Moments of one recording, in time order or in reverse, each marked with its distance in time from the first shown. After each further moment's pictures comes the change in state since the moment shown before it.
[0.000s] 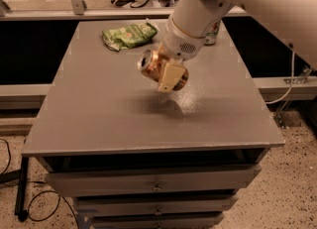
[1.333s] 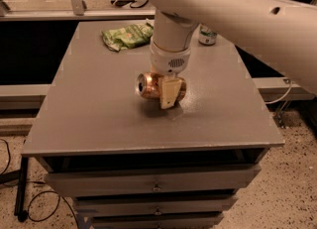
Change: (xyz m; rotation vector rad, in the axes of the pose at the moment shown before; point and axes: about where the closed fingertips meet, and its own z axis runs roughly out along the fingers) arm 0.014 0.024 0.035 -0.121 0.255 -0.186
